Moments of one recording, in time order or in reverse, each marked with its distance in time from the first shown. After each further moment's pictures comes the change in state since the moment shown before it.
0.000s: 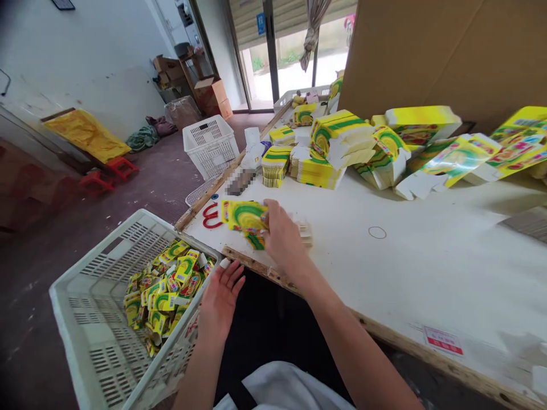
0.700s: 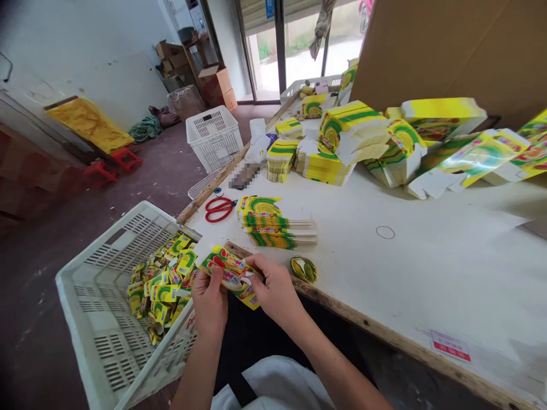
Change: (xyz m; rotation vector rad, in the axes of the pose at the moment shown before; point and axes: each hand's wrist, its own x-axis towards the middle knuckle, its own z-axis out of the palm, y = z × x) left_hand 0.002 0.002 0.015 0.132 0.213 0.276; right_hand -0.076 -0.015 0.030 0.648 -0.216 0.100
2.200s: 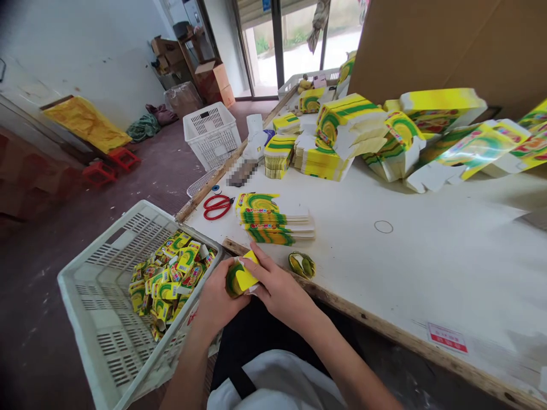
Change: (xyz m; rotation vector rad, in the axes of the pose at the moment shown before) left_hand -0.001 0.018 -0.020 1.220 -0.597 0.444; right_hand -0.015 0.018 -0.022 -0.395 -0.147 -0.307
